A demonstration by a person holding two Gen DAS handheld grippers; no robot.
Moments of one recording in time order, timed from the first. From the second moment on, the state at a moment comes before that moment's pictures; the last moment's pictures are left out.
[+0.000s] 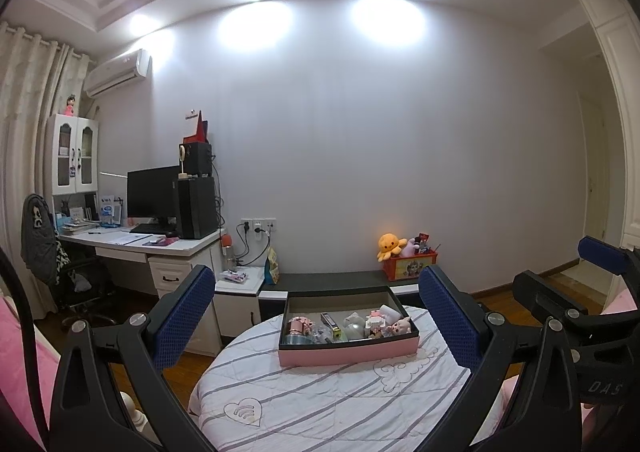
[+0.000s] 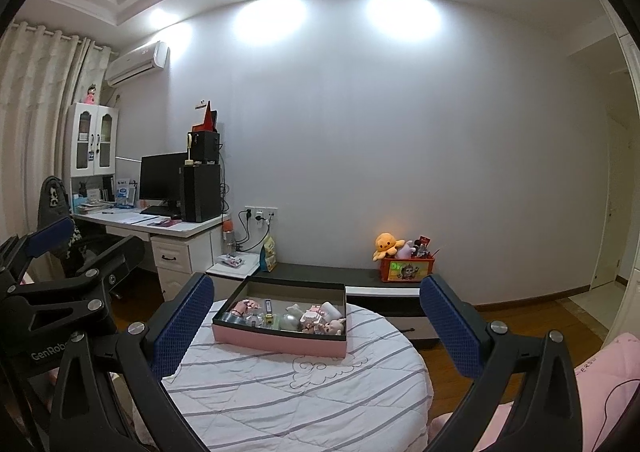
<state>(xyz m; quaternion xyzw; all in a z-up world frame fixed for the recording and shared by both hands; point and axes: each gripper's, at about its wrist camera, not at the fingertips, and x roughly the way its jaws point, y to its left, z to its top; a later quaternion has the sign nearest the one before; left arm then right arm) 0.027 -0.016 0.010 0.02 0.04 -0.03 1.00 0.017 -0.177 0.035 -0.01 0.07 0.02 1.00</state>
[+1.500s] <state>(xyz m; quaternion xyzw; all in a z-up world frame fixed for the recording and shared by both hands) 0.027 -0.017 0.009 0.03 0.04 -0.02 1.00 0.019 -0.176 0.031 -0.01 0.08 0.02 1.00</state>
